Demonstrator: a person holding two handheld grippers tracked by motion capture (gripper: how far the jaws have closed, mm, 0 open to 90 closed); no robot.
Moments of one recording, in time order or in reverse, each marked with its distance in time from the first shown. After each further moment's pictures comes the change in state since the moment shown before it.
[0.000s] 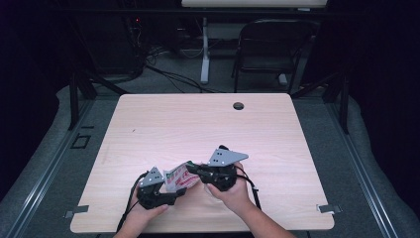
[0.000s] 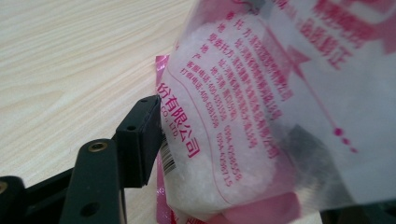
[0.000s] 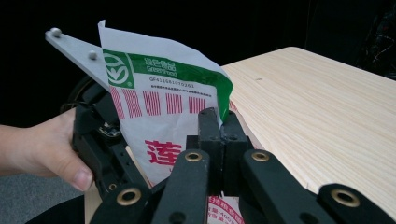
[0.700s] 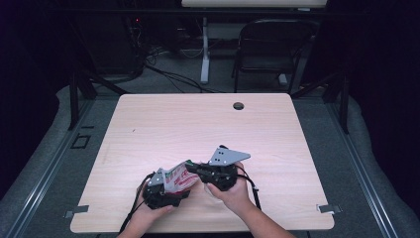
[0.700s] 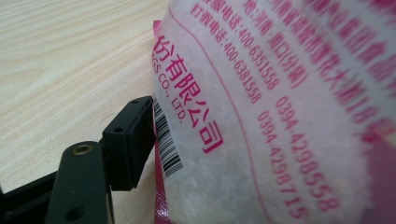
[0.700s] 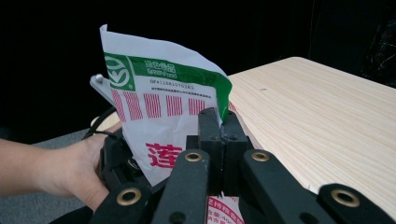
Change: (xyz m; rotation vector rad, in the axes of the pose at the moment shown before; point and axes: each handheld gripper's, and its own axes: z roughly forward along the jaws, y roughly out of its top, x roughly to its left) left arm 0.001 -0.006 0.020 0.077 0.014 0.000; right arm 0.002 0.005 -0.003 -0.046 0.022 0.012
